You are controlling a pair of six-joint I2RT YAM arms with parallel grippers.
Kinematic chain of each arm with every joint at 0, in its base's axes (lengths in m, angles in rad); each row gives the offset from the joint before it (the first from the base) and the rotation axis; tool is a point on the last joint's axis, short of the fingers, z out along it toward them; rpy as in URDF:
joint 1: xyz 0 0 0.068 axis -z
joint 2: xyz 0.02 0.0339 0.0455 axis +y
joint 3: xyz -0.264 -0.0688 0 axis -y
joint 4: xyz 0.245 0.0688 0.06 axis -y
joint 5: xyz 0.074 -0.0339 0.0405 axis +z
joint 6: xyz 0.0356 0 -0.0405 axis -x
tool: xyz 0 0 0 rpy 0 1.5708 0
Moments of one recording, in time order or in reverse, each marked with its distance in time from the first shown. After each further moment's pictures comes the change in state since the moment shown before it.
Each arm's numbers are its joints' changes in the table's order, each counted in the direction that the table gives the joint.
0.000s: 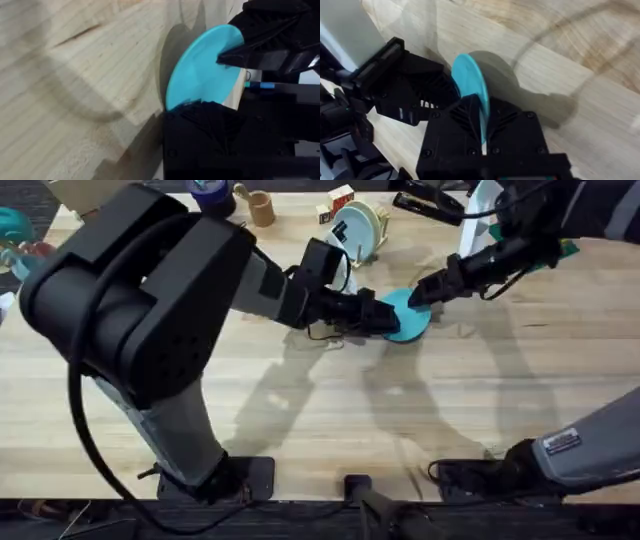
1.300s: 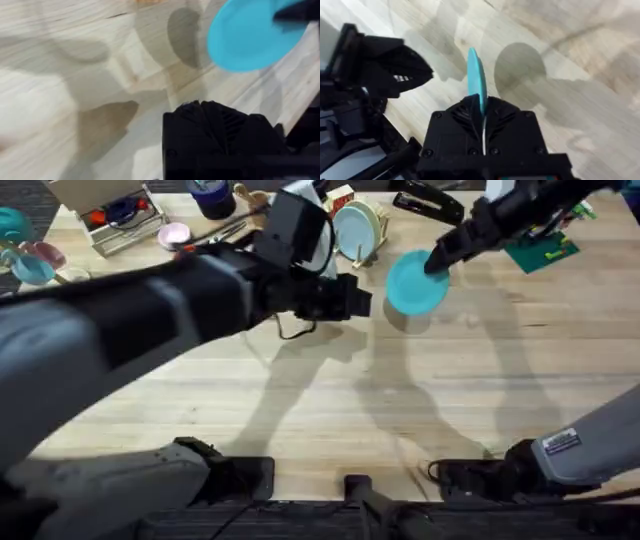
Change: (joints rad) left arm 0.003 -0.528 -0.008 -0.610 0.437 -0.217; right arm -0.013 0.006 0.420 -0.454 -0.028 0.173
